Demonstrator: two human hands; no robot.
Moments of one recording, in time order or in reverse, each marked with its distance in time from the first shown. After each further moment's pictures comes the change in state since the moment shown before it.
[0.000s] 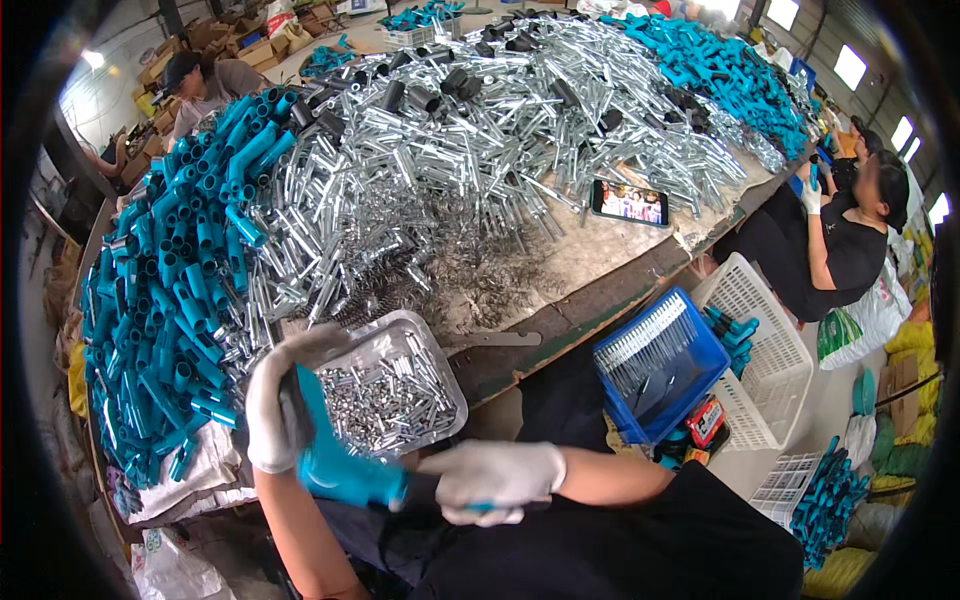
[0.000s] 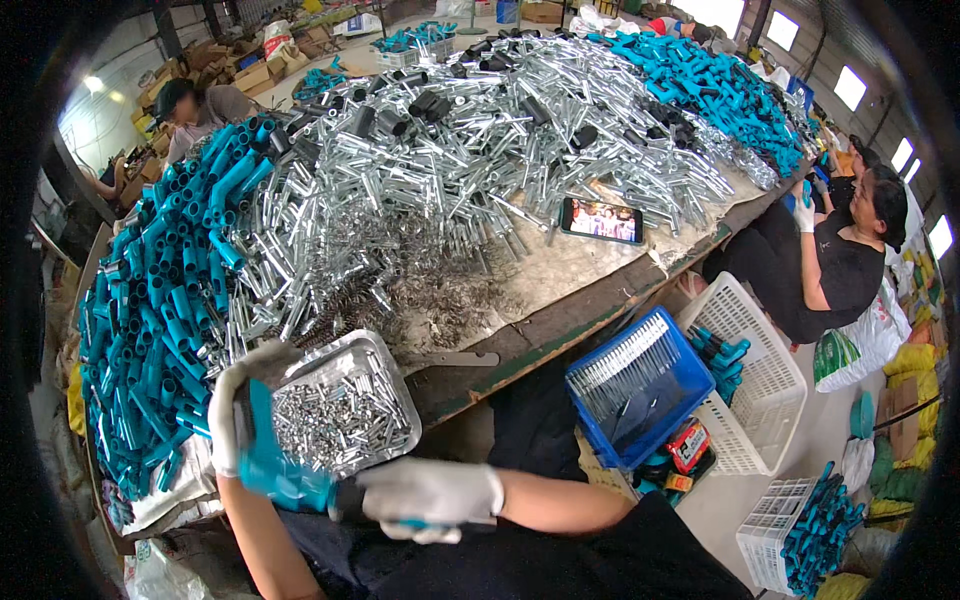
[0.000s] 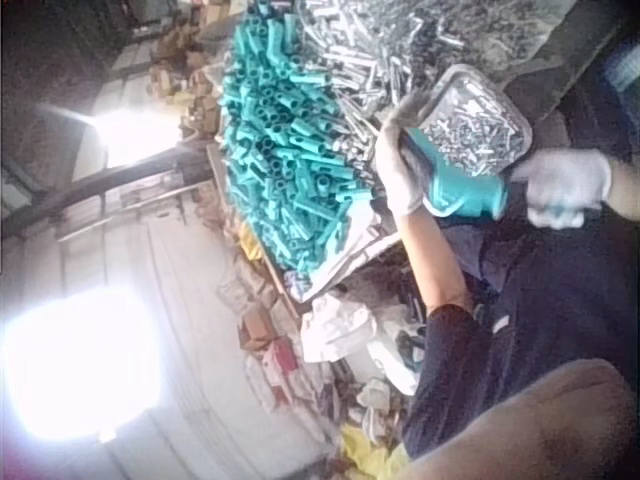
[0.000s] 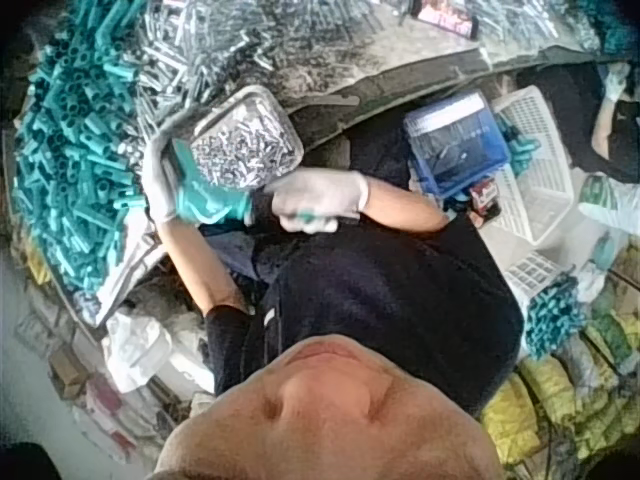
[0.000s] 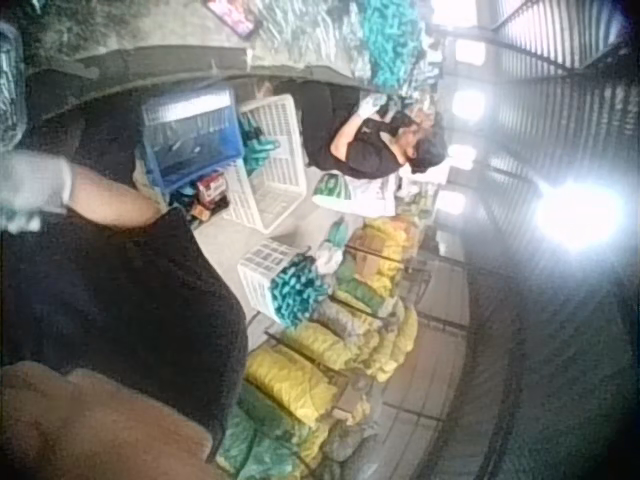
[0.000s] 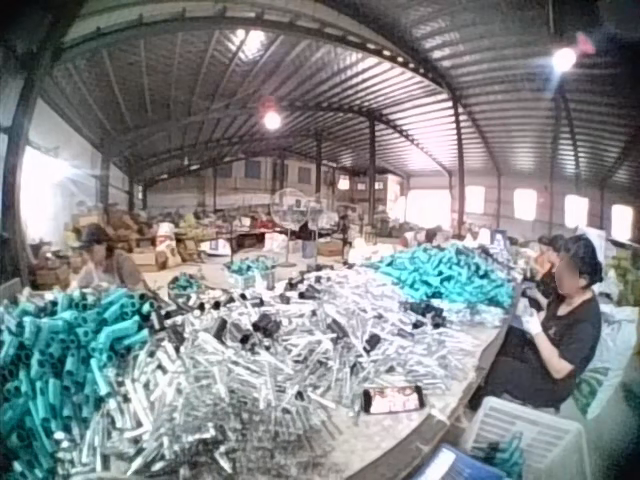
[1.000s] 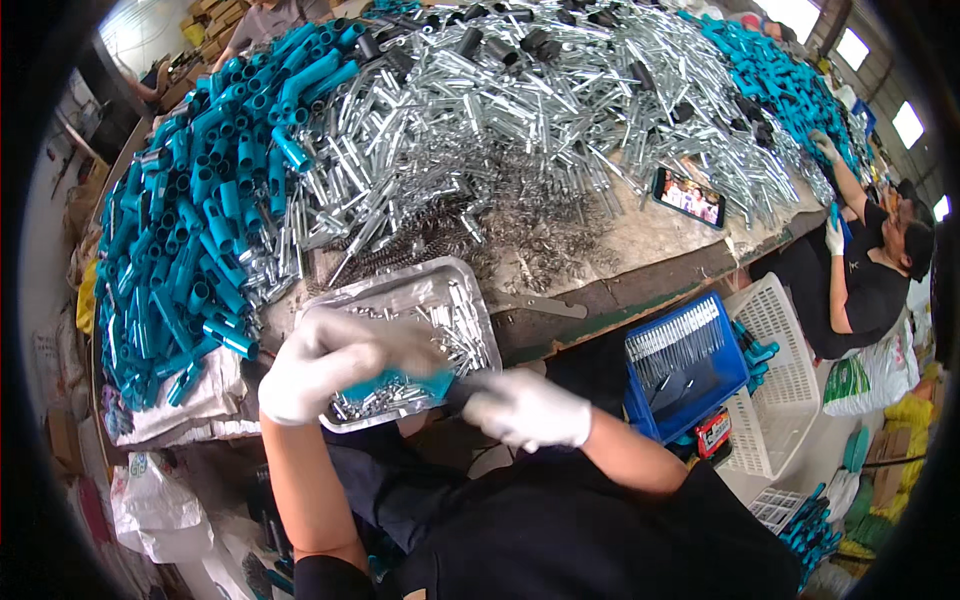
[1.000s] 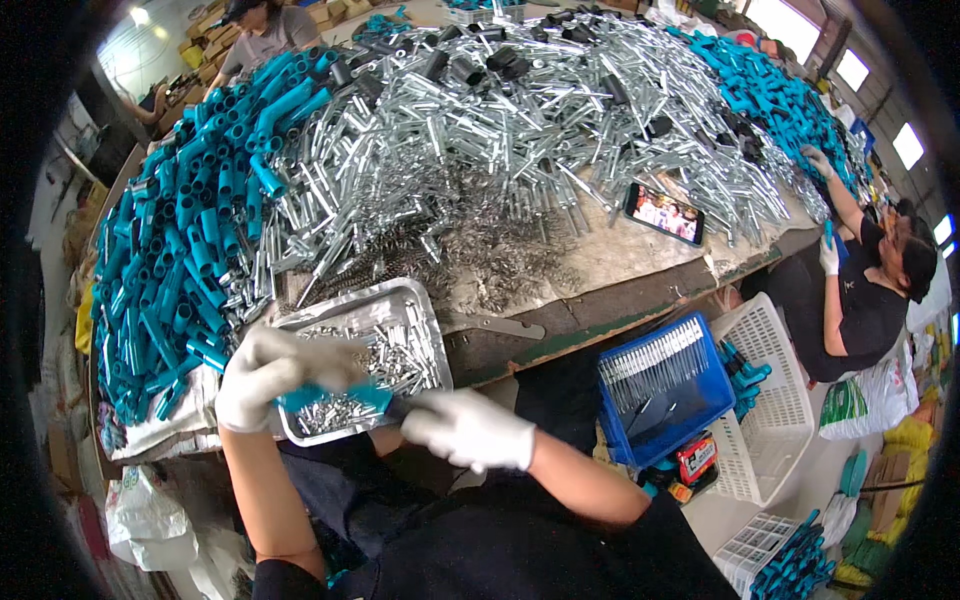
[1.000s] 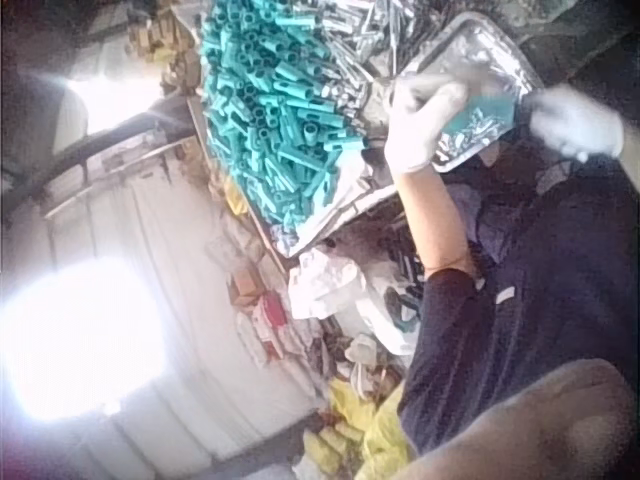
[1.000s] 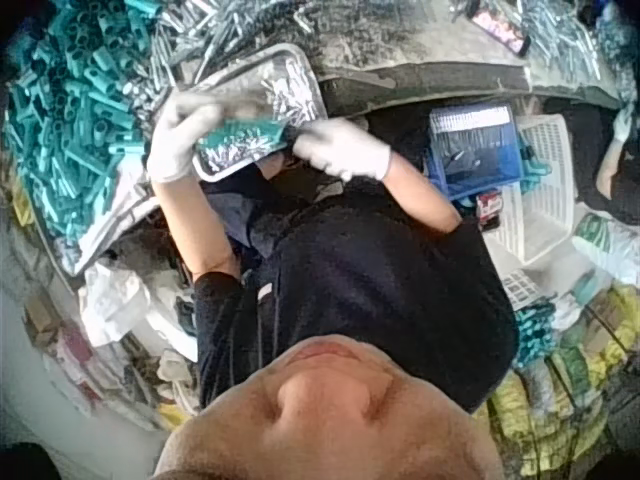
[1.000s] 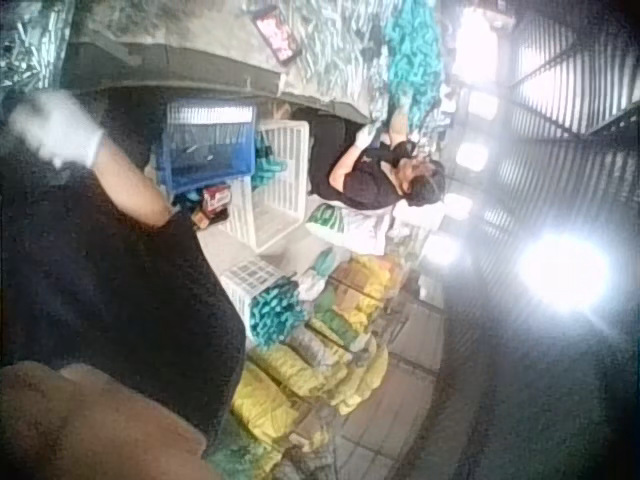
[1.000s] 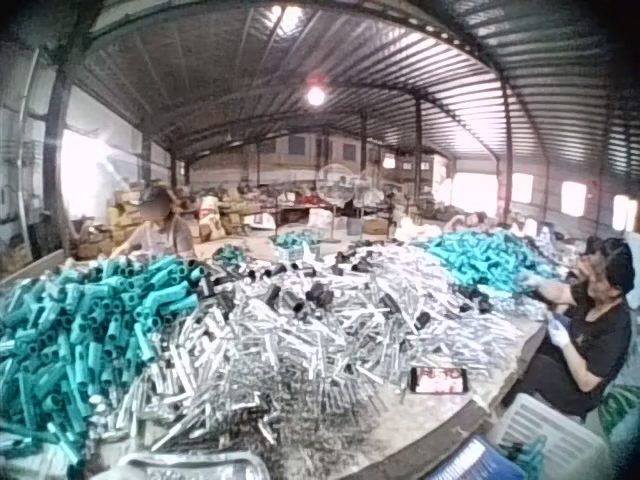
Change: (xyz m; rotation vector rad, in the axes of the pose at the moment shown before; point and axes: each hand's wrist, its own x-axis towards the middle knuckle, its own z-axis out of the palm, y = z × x) left_hand -0.001 0.009 -0.006 -0.012 -0.412 -0.067; right_hand 0.008 0.017 -0.034 -0.438 0.397 0.185
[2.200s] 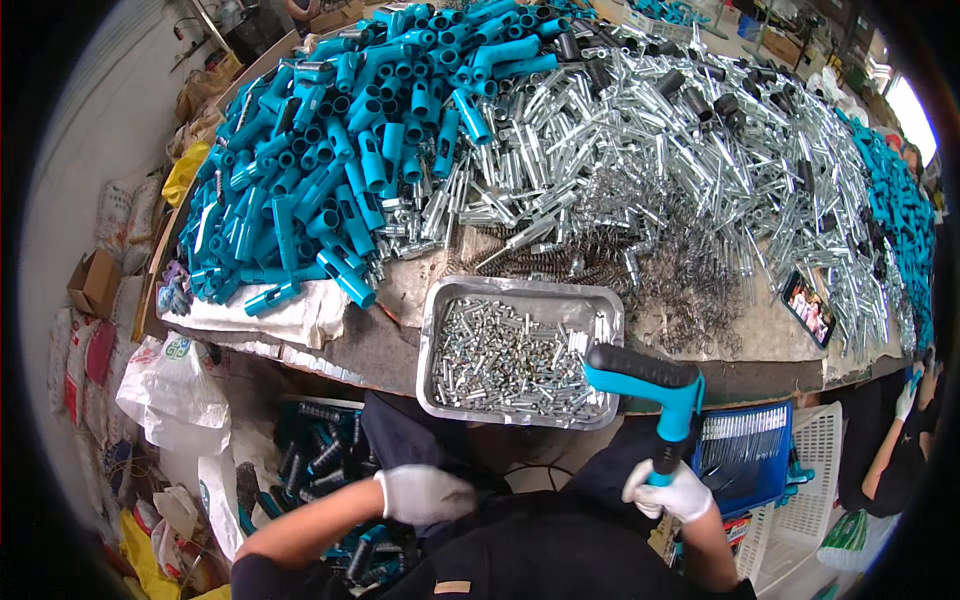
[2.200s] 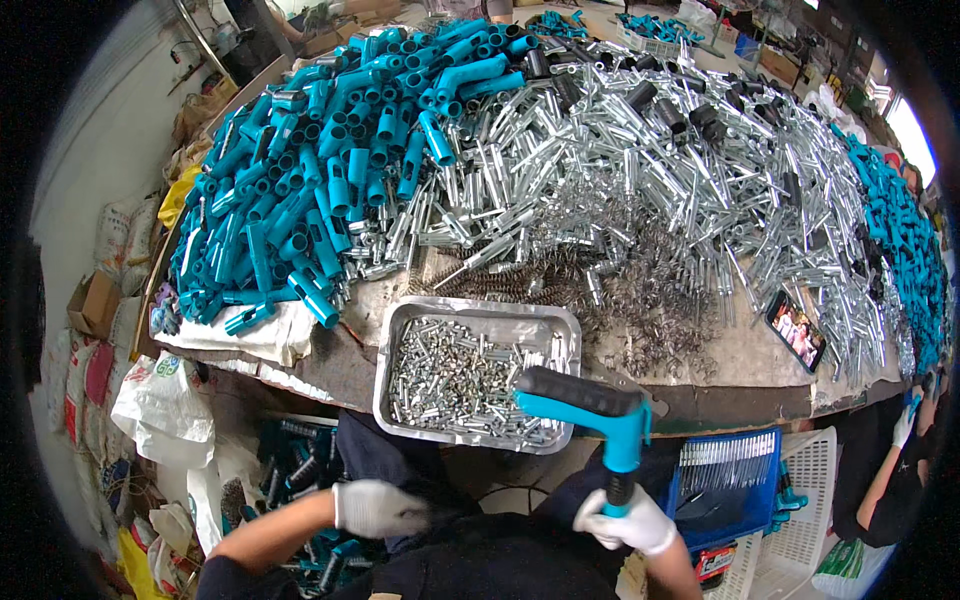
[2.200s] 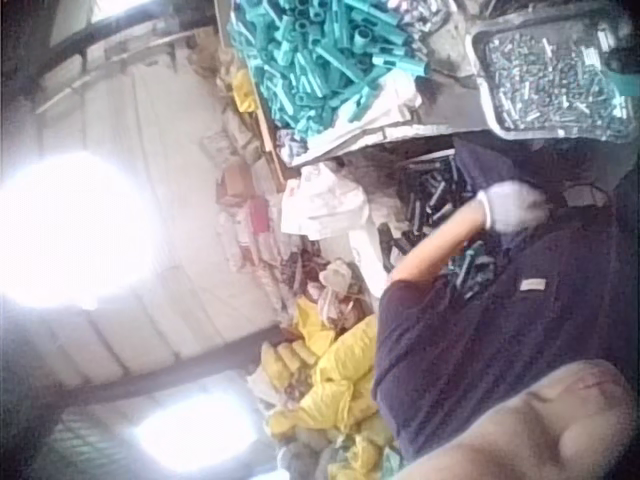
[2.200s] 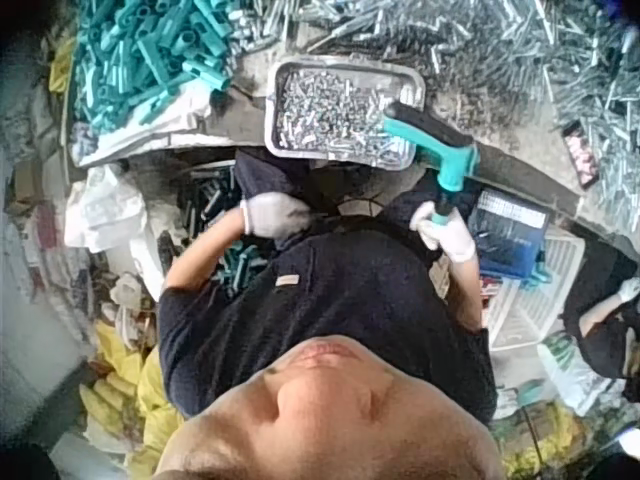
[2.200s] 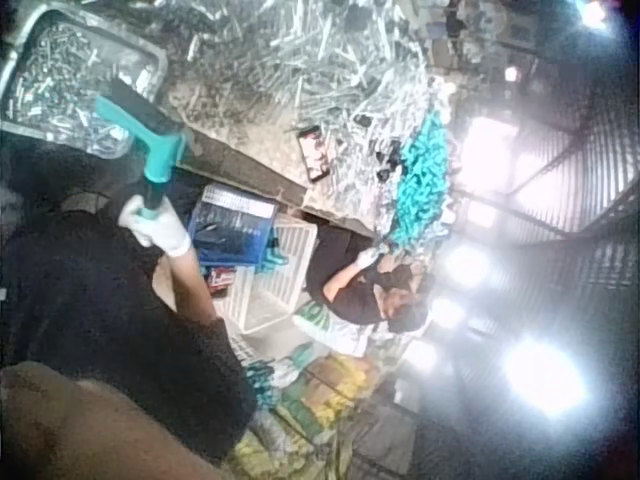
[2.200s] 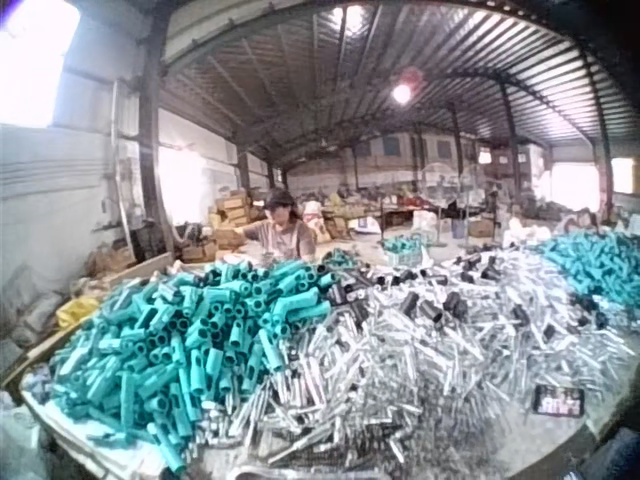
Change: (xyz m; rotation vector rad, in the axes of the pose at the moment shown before) left_hand -0.150 -0.091 0.056 0.525 -0.514 -0.752; right_hand -0.059 0.068 -0.051 0.323 -0.042 0.073
